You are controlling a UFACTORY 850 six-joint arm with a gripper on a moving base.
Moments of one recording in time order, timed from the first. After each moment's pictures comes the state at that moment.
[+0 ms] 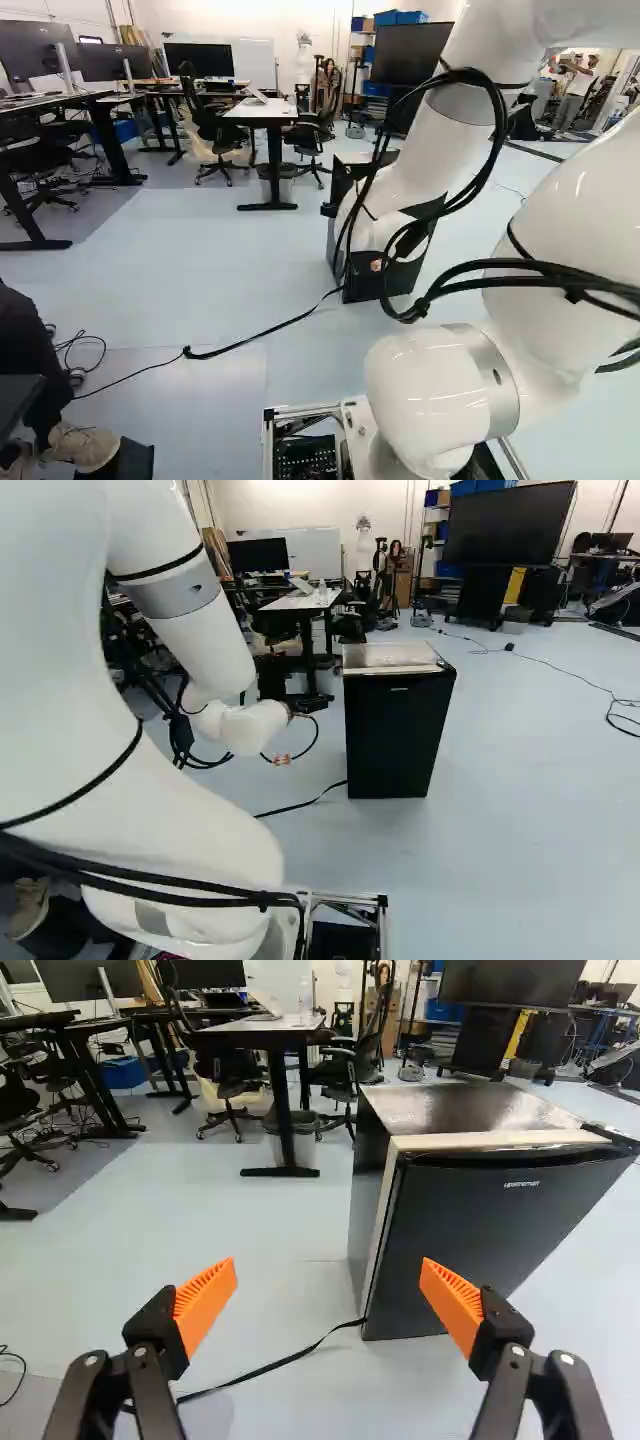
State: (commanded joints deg) arm 0.3 4.4 -15.4 0.1 50.0 0.0
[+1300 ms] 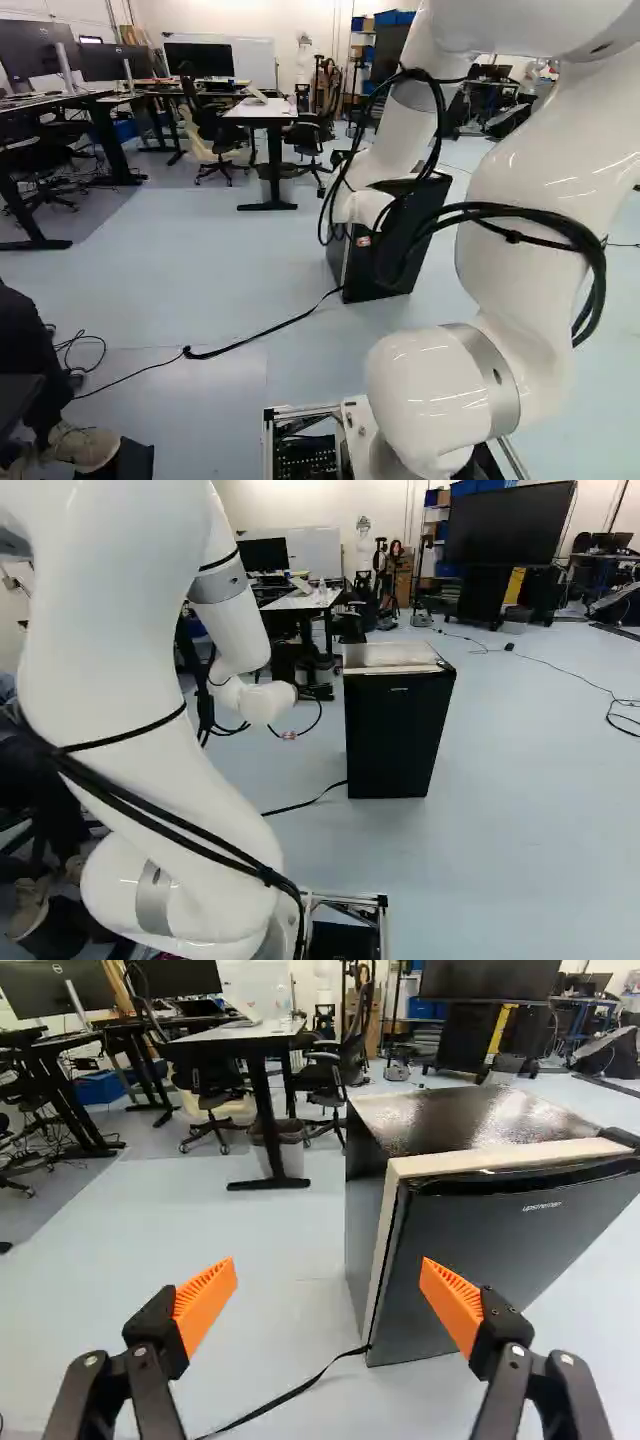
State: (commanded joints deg) arm 1.3 -9.2 -29.6 5.8 50.0 0.0
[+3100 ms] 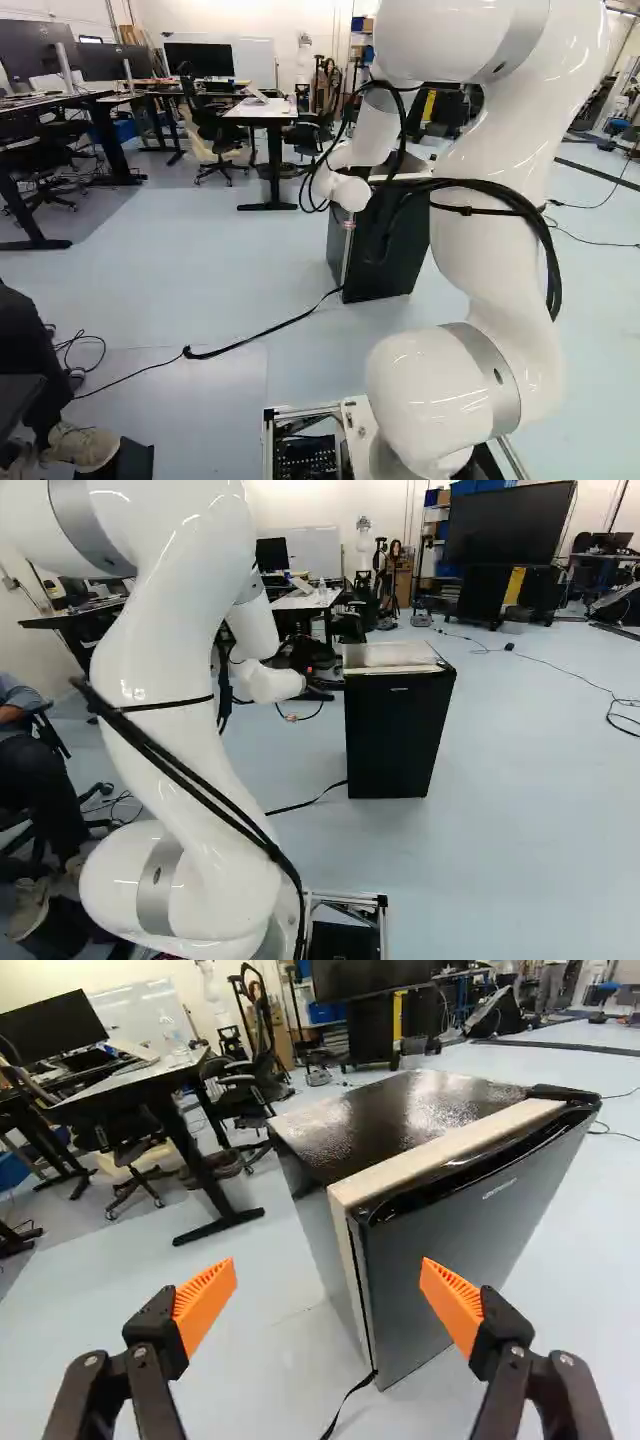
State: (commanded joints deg) arm 3.3 -21.3 -44.0 27.8 50.0 0.0
